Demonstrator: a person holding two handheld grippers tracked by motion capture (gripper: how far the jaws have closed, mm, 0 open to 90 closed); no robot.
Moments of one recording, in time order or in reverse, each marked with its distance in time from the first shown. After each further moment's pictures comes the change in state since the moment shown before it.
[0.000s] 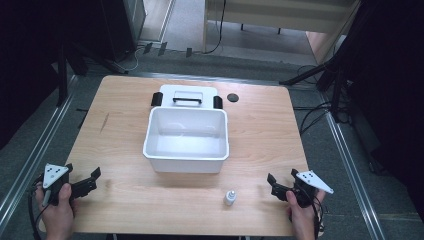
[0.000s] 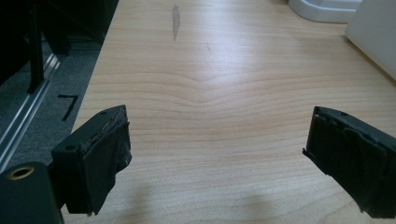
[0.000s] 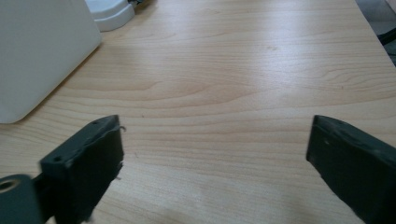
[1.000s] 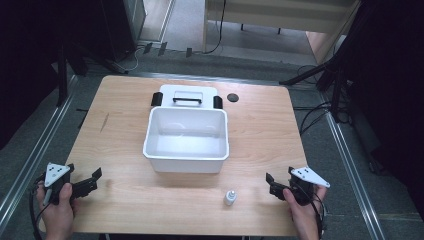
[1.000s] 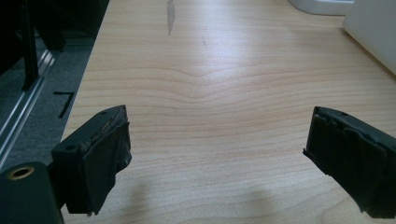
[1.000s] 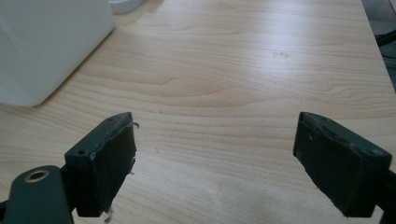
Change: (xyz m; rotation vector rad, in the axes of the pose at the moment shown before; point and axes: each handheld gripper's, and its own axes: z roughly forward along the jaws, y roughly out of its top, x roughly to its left) left arm 0.000 0.001 0.002 0.021 -0.012 0.008; right arm 0.020 0.023 -0.010 0.096 -0.019 -0.090
